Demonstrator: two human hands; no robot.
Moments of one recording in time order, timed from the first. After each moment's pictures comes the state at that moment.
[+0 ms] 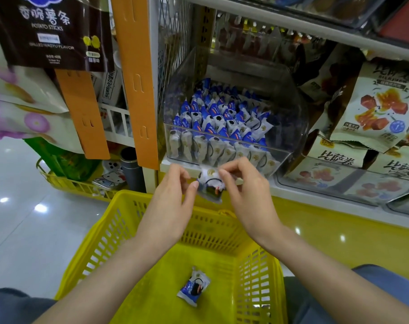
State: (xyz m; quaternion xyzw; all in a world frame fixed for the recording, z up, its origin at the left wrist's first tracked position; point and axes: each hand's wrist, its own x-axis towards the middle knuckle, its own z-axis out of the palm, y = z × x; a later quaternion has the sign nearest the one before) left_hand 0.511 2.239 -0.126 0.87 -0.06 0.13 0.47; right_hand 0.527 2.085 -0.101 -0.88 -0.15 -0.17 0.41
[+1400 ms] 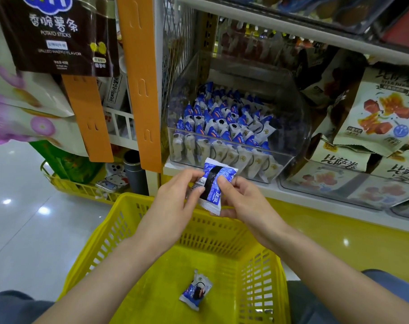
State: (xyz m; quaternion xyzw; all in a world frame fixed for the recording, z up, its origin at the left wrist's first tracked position) left_hand 0.515 2.243 -0.120 0.86 -0.13 0.11 0.49; right_hand 0.522 2.095 -0.090 -0.72 0.04 0.16 0.68
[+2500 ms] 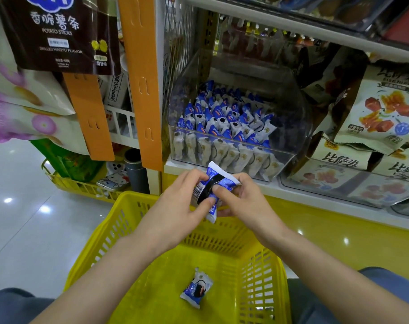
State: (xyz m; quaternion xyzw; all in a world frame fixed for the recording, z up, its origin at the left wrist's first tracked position) left_hand 0.510 2.245 -0.115 0.89 -0.16 0.06 0.42; right_hand 0.523 2.095 -0.099 -0.74 0.02 0.11 0.66
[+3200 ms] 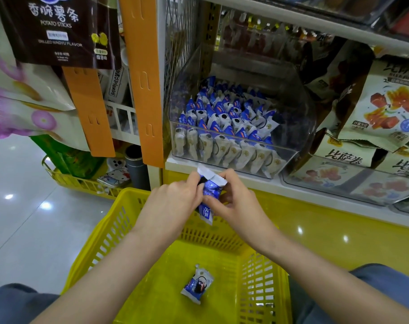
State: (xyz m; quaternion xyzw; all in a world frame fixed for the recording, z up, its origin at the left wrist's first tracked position) left_hand 0.511 2.246 -0.115 0.97 -0.13 0.12 0.15; right_hand 0.516 2.097 -0.115 -0.86 -0.13 0.03 0.48
